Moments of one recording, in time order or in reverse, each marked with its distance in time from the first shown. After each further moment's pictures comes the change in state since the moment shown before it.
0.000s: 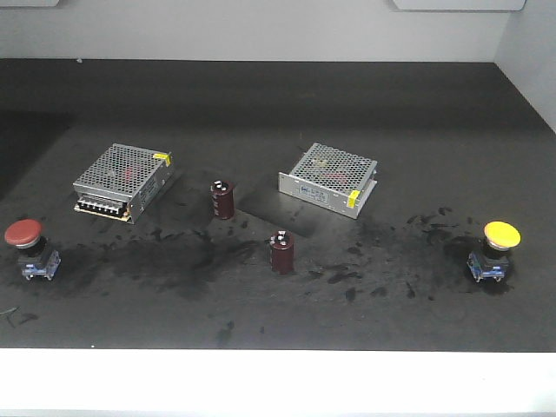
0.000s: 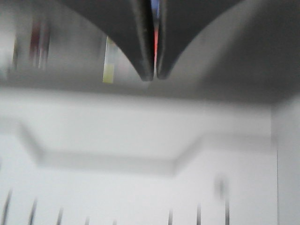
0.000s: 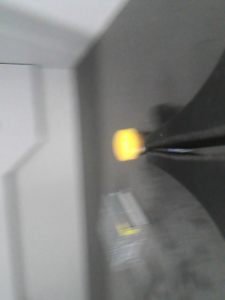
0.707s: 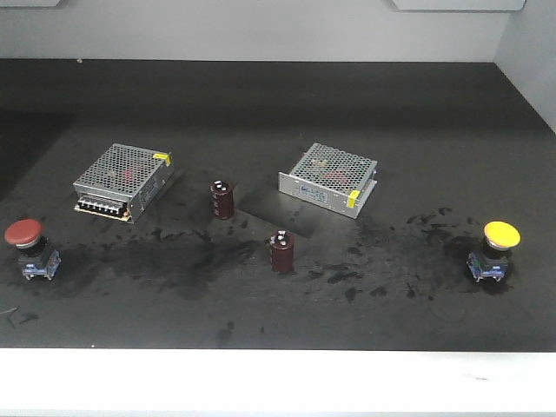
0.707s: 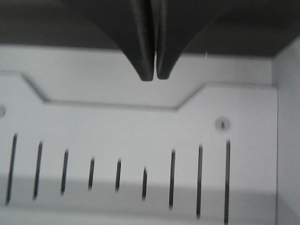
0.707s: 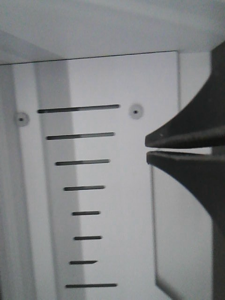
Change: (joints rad) left arm 0.000 0.491 -0.739 0.007 0.322 -0.001; right arm 0.000 0.489 -0.605 0.000 -0.134 0.000
